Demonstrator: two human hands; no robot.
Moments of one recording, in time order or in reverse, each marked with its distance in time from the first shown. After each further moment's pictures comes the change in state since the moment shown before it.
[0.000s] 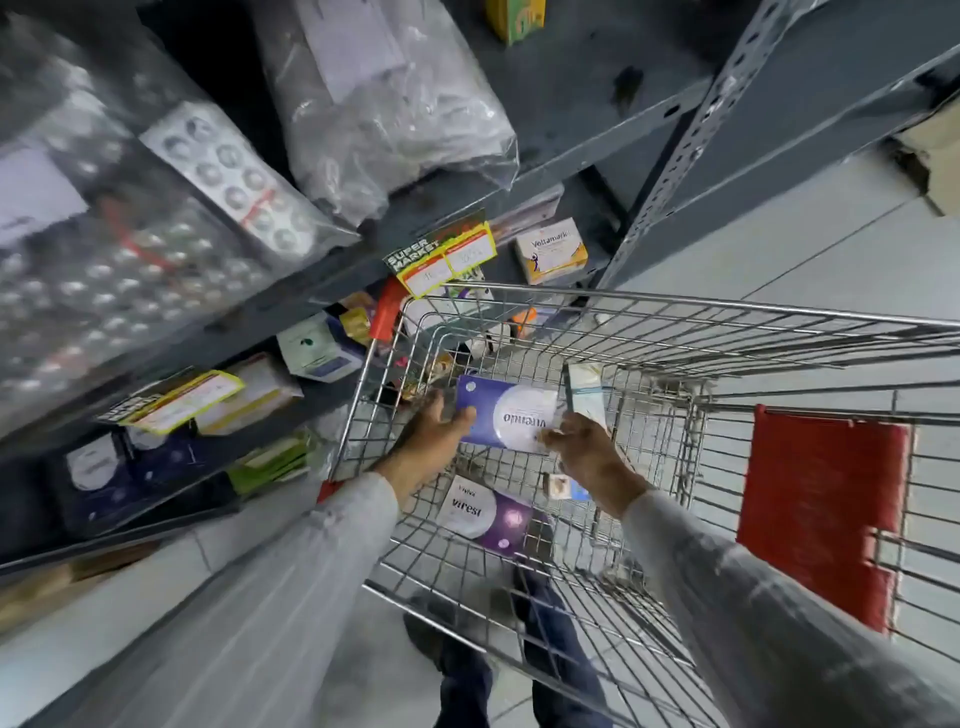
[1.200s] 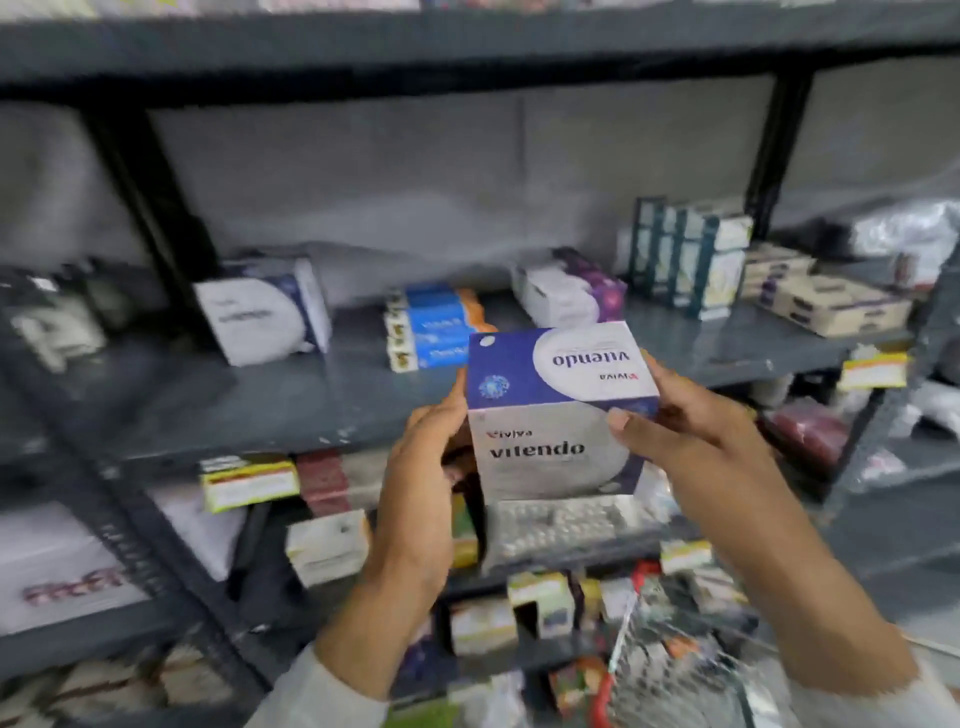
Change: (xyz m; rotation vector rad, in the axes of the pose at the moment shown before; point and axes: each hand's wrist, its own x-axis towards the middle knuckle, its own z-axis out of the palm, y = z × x) left_hand -0.537 0.031 -0.312 -0.941 0.529 1.008; right_hand -0.607 -0.255 0.201 -0.174 -0.148 -1.359
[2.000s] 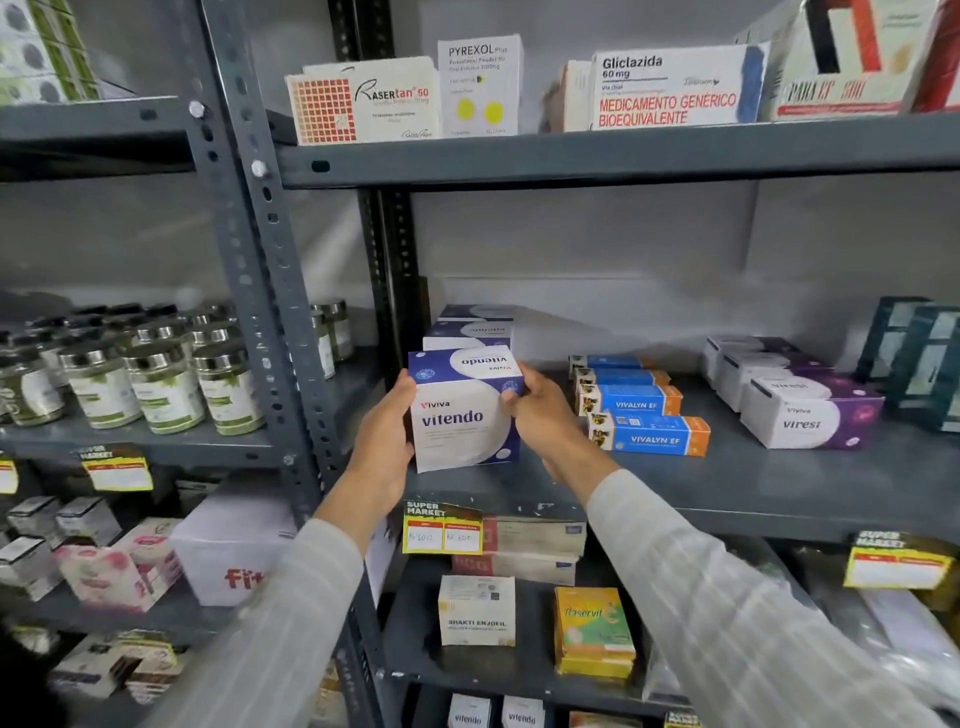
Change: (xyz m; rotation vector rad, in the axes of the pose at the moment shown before) left_hand 0.123 0.097 -0.233 0.104 0.365 0.024; right_hand 0.198 -0.003 0.327 0.053 -0.271 0.131
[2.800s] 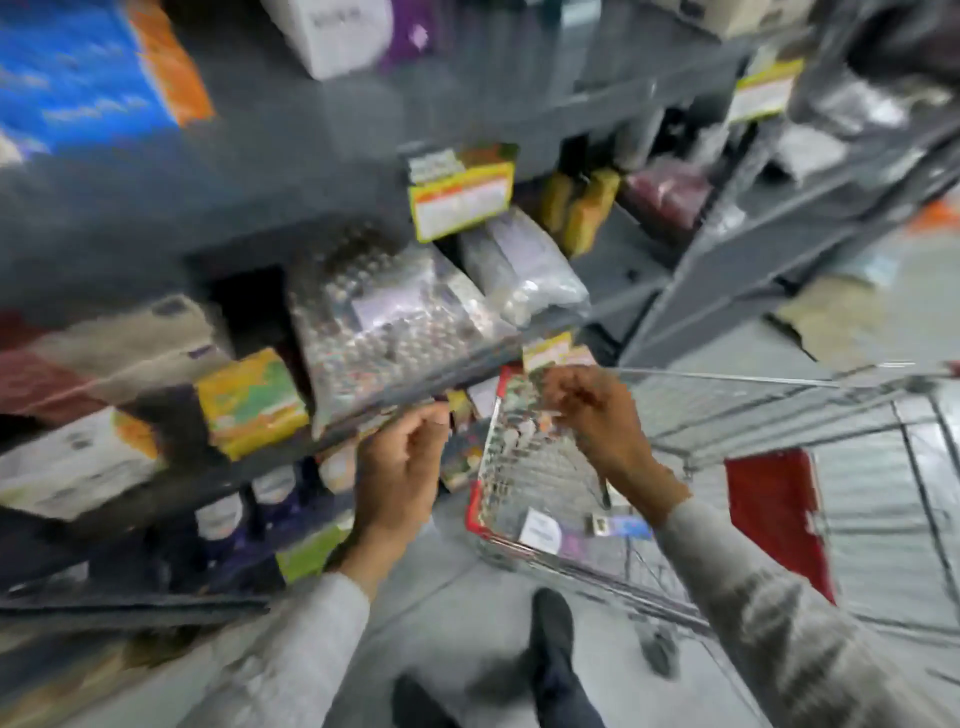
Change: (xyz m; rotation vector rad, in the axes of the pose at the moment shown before) left_hand -0.214 -0.354 0.220 0.521 -0.588 0.063; right_hand -0.294 0.336 -0.319 0.011 0.570 0.406
